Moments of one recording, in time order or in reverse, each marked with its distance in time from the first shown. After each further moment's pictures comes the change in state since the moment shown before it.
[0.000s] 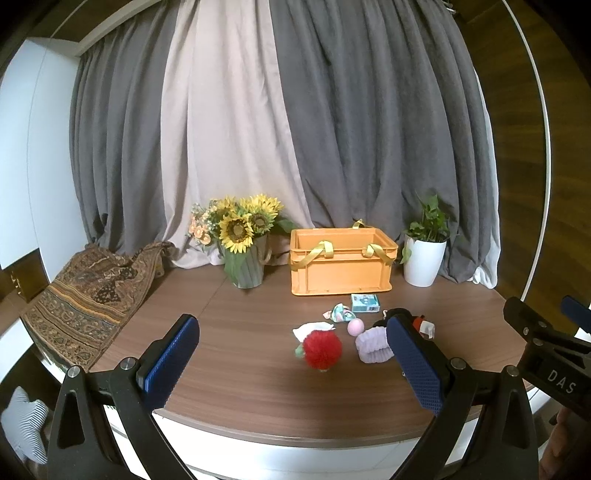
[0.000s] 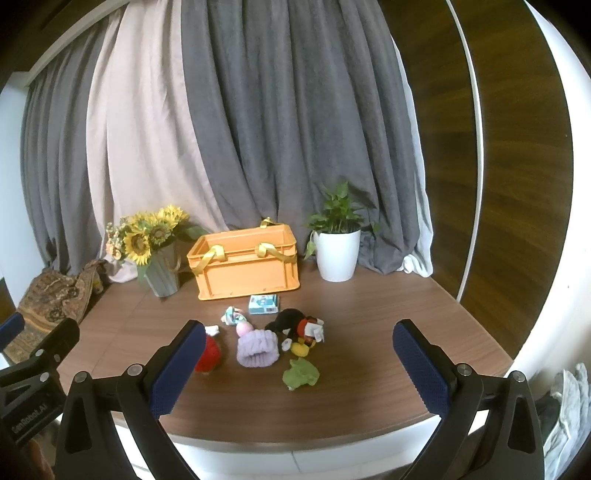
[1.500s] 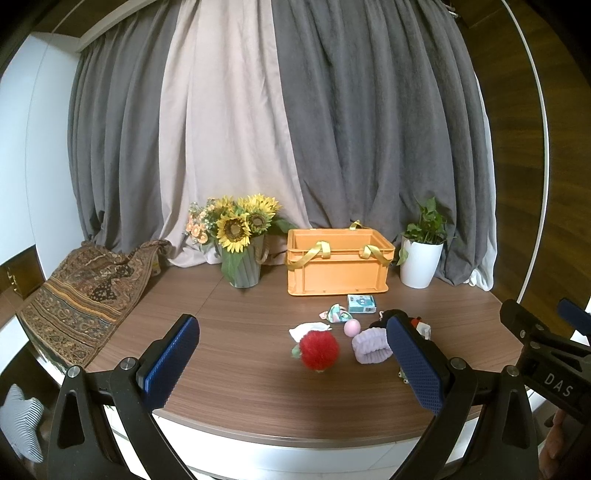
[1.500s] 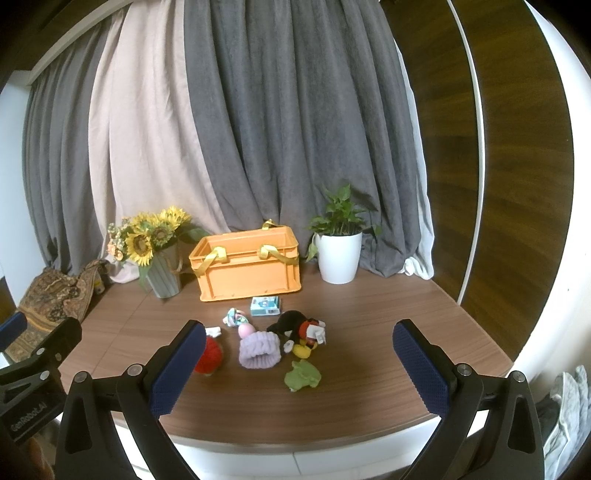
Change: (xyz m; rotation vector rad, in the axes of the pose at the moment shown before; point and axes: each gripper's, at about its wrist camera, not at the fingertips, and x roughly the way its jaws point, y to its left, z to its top) left arm 0.002 -0.006 -0.002 -0.006 0.003 -0.003; right arm 0.000 0.007 0.000 -0.008 -0.006 -0.004
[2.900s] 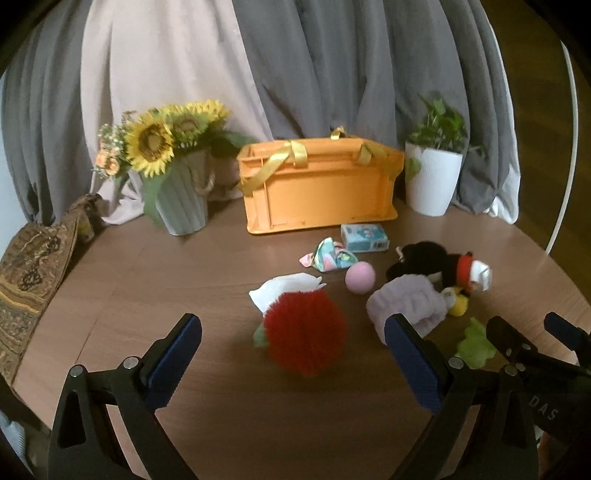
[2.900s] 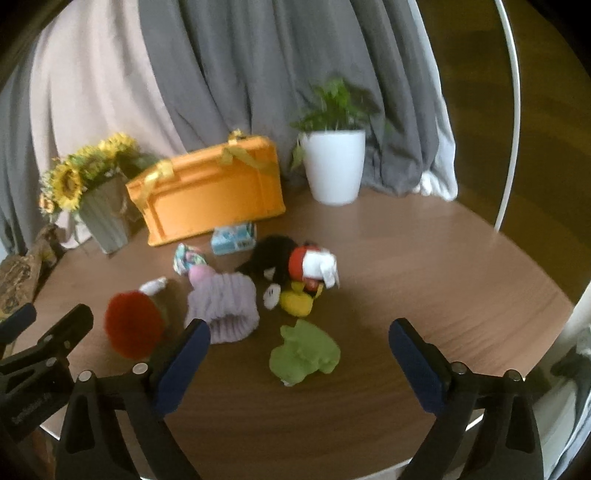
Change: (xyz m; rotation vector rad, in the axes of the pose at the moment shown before) left arm 0.231 -0.028 -0.074 0.091 0.227 -0.107; right arm 0.198 0.003 -0.084 0.091 0.247 -0.066
